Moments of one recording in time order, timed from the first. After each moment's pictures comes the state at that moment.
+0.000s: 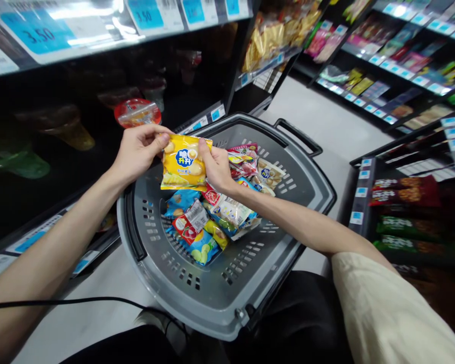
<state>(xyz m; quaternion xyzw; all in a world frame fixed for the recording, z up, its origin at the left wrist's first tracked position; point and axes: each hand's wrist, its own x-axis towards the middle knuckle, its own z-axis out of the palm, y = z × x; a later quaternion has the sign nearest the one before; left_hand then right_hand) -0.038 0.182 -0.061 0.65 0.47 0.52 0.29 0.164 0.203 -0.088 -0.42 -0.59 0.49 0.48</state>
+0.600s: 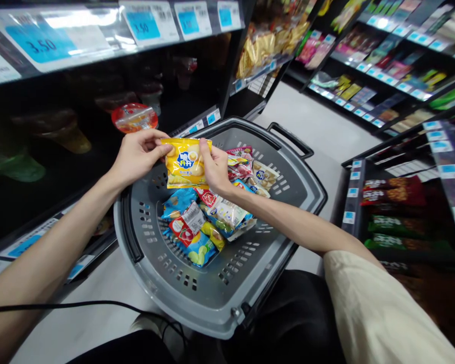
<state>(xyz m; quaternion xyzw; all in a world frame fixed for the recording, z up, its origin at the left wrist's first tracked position) -0.037 0.185 -0.063 0.66 0.47 0.52 0.28 0.162 0.208 -0.088 -0.41 -0.57 0.45 0.56</state>
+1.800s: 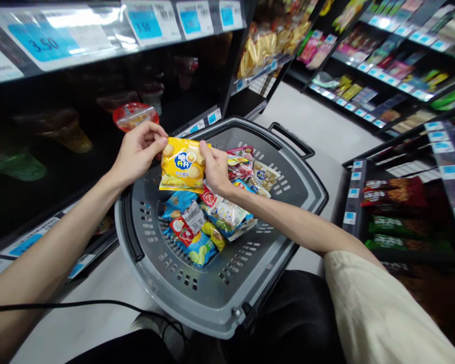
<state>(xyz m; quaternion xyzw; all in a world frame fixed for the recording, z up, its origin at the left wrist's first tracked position) -0.038 0.184 -0.060 0.66 0.45 0.53 0.28 0.163 0.206 -0.089 -0.42 -0.56 0.46 0.55</state>
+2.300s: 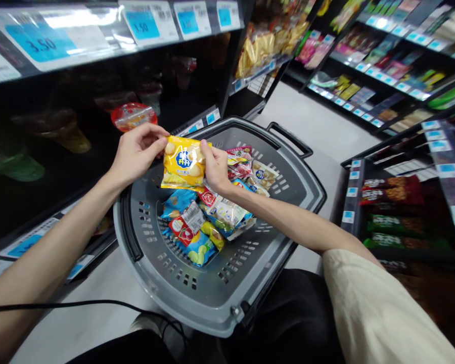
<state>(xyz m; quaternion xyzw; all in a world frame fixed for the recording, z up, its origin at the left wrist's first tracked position) -0.035 0.180 -0.059 0.68 0.47 0.52 0.21 0.164 0.210 -0.090 -0.42 -0.54 0.46 0.56</state>
